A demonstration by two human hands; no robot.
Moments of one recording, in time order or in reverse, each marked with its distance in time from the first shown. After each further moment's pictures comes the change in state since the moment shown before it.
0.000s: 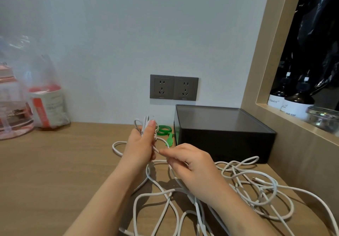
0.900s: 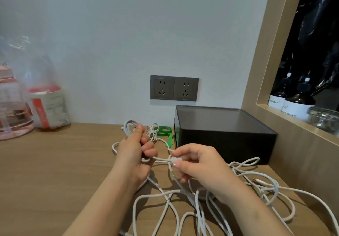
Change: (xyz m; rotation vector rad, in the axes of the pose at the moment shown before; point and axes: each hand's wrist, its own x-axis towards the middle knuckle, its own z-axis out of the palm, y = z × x) left_hand 0.002 0.004 -0.002 -0.804 0.041 -0.304; right_hand -0.001 -0.003 -0.020 0.465 -0.077 0.405
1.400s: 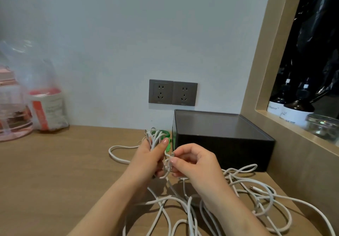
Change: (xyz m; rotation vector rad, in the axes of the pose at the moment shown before) left_hand -0.012 -0.024 0.002 0.729 -0.208 0.131; right_hand 0.004 0.003 0.006 0.228 0.178 -0.045
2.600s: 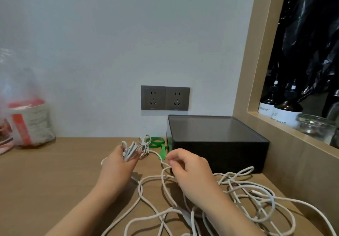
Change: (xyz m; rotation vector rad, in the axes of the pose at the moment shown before) left_hand 0.039 -0.013 -0.053 0.657 0.279 0.165; right_hand 0.016 0.005 0.006 -0.612 0.047 -0.146
